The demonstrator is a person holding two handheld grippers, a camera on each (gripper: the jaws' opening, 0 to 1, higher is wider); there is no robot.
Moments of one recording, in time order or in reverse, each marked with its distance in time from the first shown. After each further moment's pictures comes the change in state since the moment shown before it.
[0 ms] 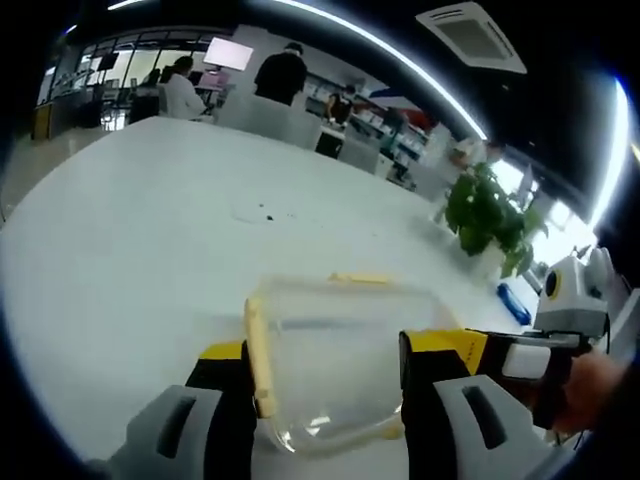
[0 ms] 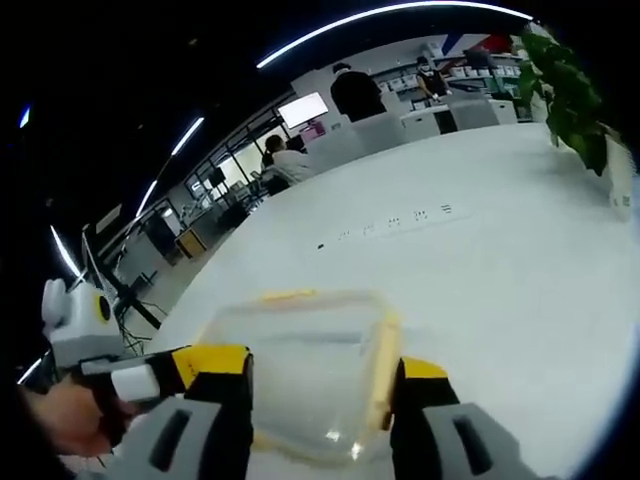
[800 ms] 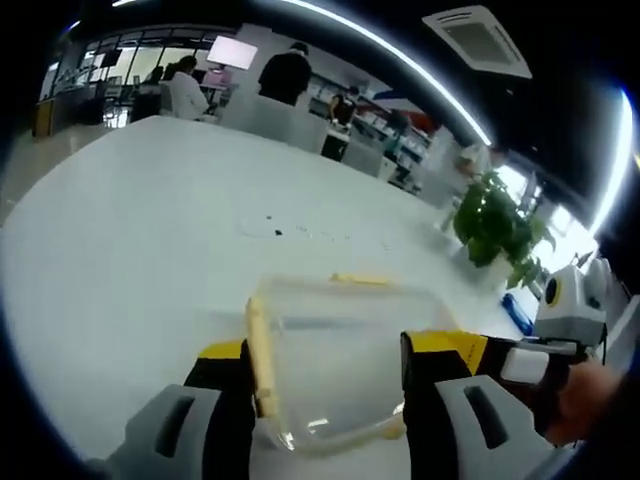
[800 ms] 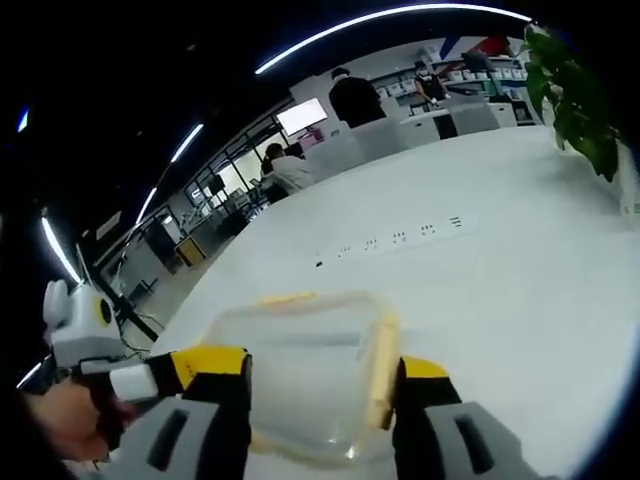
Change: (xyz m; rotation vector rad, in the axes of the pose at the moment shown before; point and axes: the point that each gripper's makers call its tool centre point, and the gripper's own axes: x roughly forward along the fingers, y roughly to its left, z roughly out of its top) left arm 0.017 0.013 0.017 -0.019 -0.003 -0.006; right arm 0.025 -0.007 0.019 0.028 -0.034 0.011
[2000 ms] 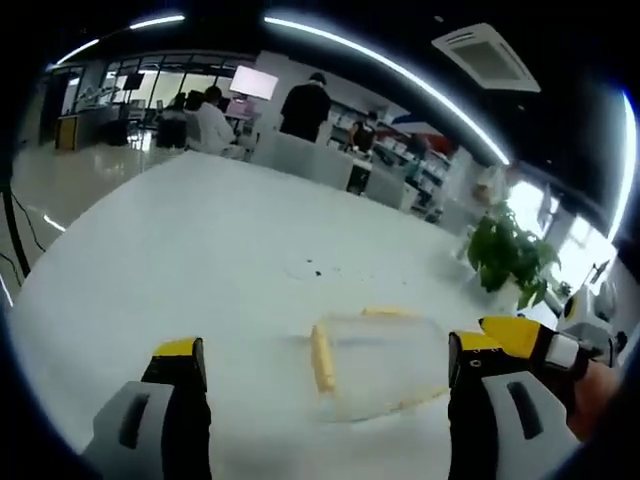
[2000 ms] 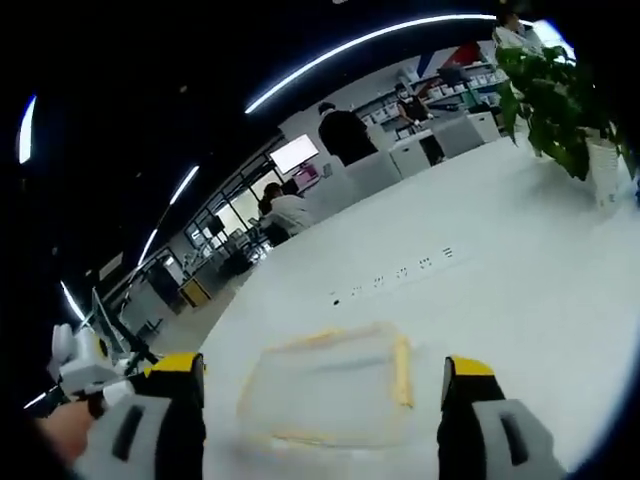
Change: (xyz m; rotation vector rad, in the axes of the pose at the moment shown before) left arm -0.094 0.016 0.047 0.042 -0.135 0.113; right arm -0.062 0.040 0.035 0.046 -0.165 0.000
